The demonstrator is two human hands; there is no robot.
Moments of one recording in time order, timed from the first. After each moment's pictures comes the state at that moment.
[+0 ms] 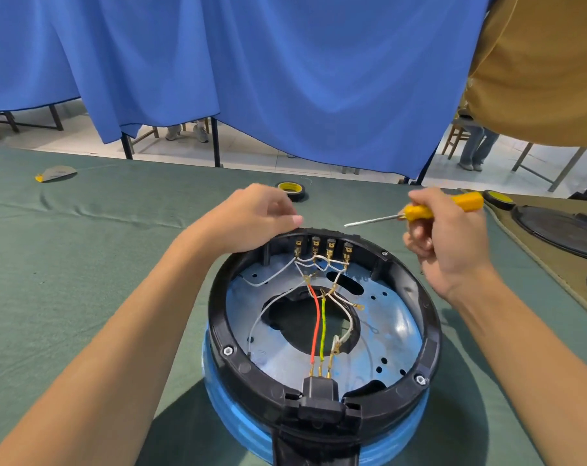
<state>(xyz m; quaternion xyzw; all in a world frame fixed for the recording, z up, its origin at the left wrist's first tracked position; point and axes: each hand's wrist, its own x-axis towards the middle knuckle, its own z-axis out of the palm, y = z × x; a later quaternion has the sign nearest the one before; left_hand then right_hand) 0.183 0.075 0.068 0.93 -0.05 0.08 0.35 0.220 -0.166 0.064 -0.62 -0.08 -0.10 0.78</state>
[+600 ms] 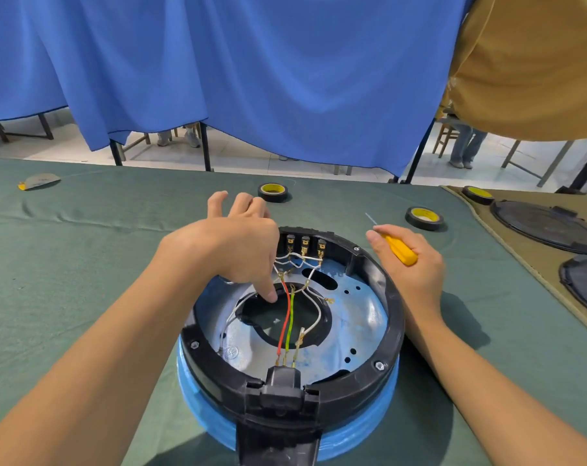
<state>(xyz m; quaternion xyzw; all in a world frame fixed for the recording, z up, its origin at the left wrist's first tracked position) 0.150 0.029 0.089 1.00 -0.05 -0.05 -0.05 0.207 -0.182 0.000 -0.77 -0.09 -0.27 0.57</state>
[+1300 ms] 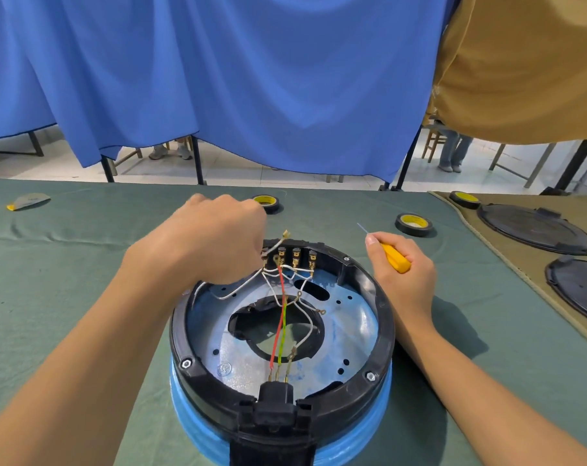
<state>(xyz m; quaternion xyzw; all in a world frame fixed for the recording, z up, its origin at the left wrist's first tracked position) 0.133 0.028 0.117 1.00 -0.02 0.07 -0.03 0.208 -0.178 0.000 -0.76 -0.06 -0.30 0.58</state>
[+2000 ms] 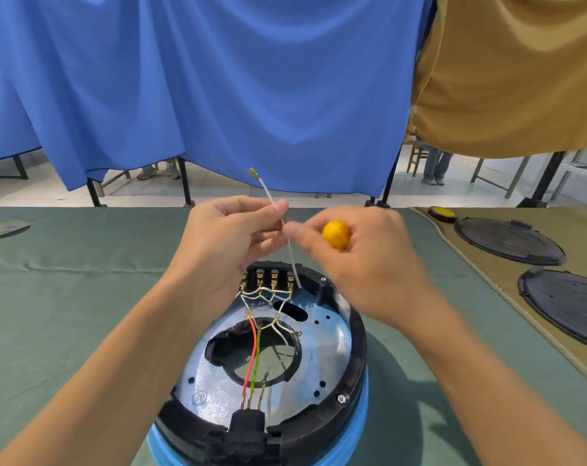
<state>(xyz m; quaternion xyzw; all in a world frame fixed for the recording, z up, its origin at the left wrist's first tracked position) 0.142 -0.009 0.113 0.59 0.00 0.13 0.80 0.154 -0.164 0.109 -0.83 -0.30 -0.24 0.40</state>
